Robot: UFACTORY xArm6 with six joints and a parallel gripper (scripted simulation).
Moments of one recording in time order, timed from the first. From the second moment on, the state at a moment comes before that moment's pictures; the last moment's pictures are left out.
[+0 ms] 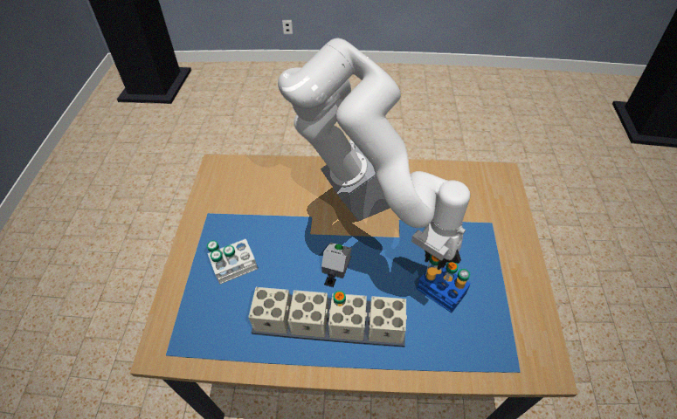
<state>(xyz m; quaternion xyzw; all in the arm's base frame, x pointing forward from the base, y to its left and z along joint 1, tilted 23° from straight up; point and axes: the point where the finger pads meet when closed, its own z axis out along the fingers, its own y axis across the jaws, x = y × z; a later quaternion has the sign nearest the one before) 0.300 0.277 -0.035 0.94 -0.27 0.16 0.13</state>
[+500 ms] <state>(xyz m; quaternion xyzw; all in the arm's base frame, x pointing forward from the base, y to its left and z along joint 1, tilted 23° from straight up) 0.294 0.285 -0.011 0.94 -0.27 0.16 0.13</state>
